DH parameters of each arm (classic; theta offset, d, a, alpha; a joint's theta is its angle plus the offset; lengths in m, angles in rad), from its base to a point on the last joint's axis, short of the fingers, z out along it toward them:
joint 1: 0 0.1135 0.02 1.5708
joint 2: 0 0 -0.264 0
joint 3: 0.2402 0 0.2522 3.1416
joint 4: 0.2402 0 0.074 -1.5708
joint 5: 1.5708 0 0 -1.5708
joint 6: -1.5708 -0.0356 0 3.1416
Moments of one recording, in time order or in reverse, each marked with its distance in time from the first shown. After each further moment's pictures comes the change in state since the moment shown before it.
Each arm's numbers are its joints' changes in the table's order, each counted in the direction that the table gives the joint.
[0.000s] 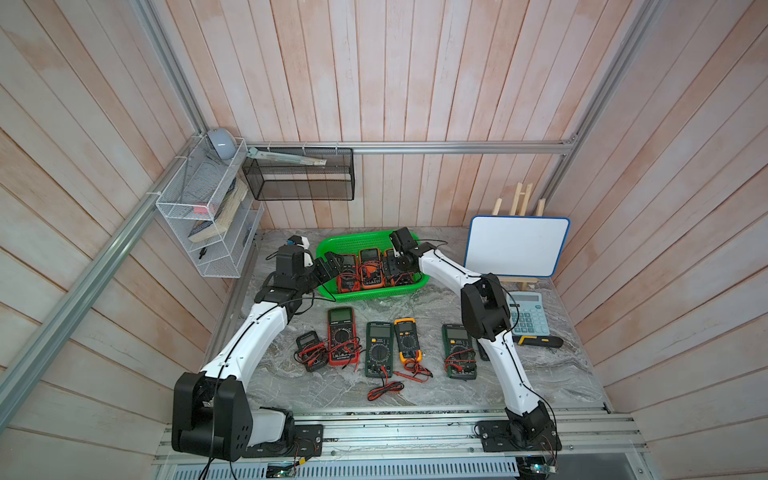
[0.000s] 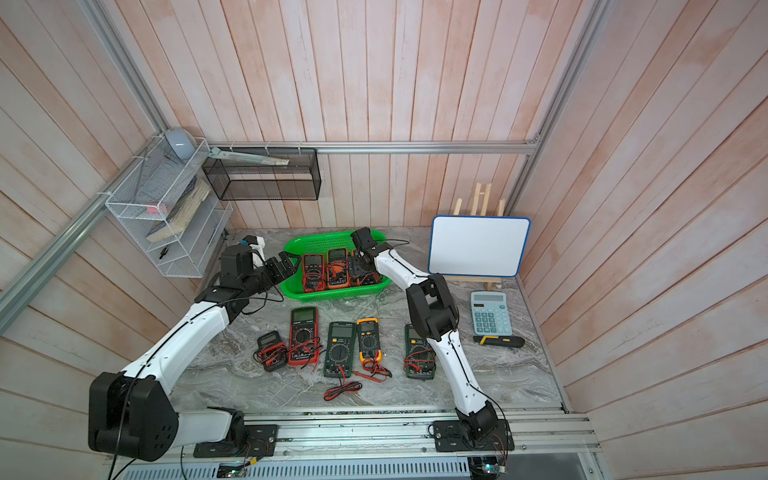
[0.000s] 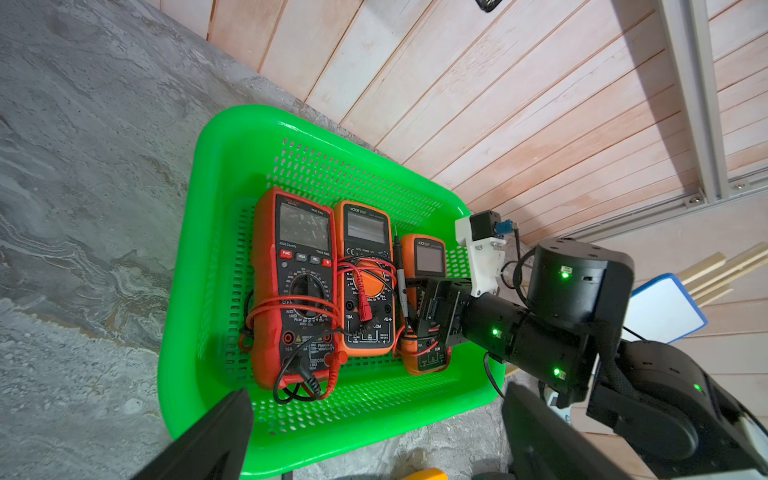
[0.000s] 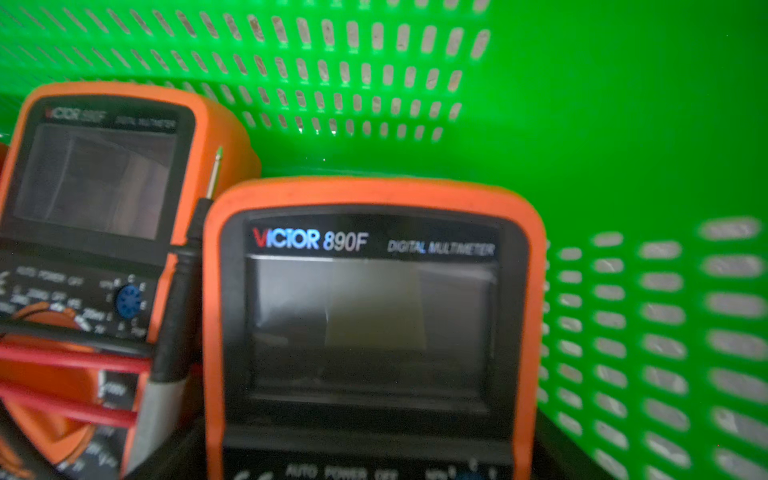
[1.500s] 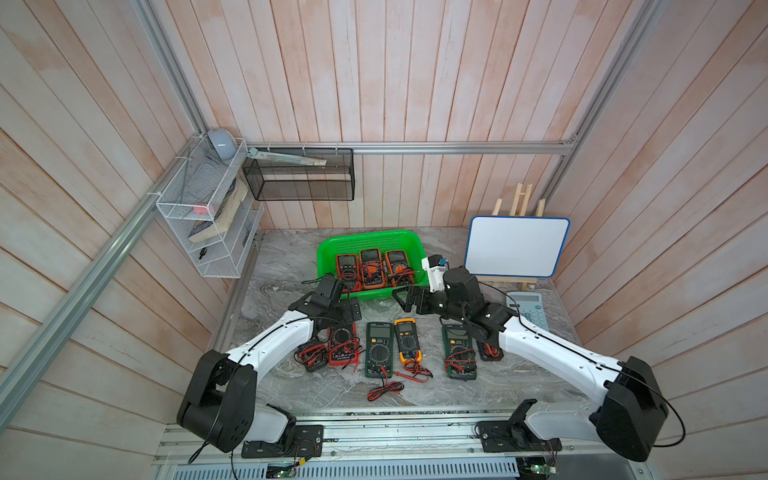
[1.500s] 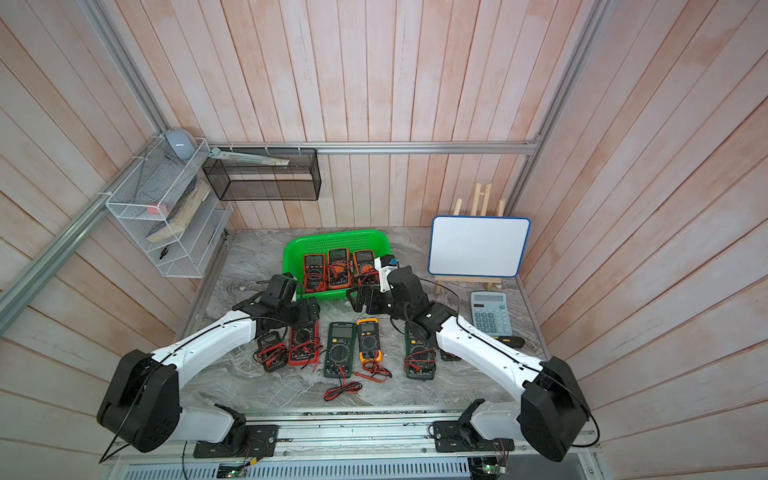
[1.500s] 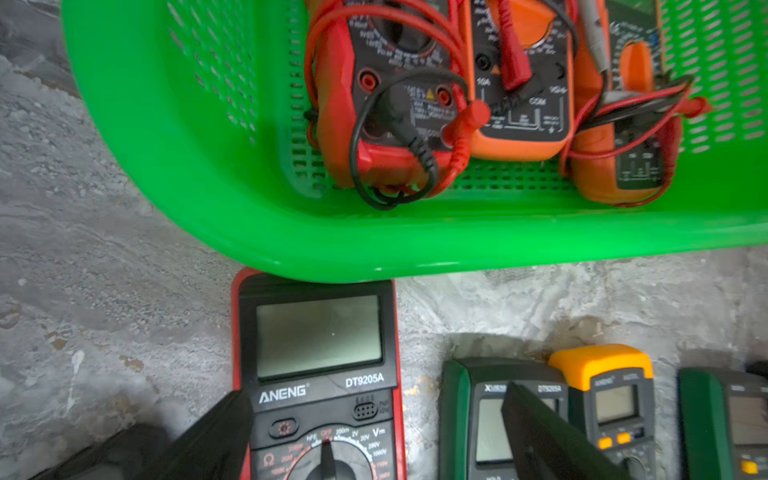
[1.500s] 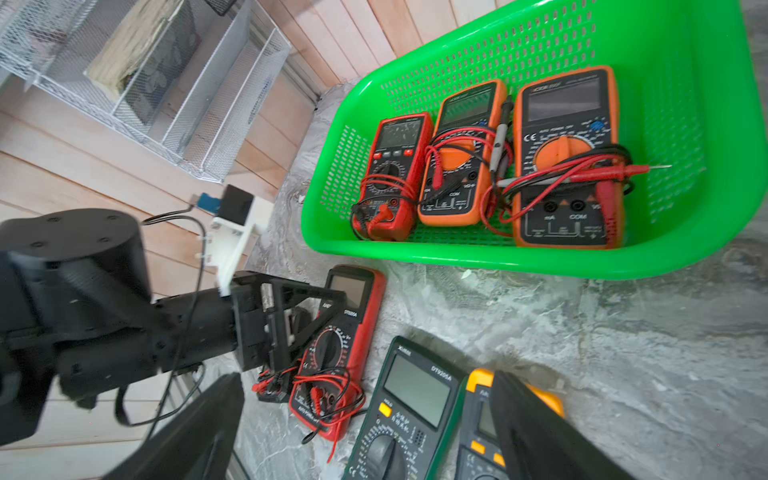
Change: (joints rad) left arm -0.270 -0.088 -0.134 0.243 -0.304 -0.089; right arm 0.166 1.169 -1.210 -0.566 -0.279 -0.371
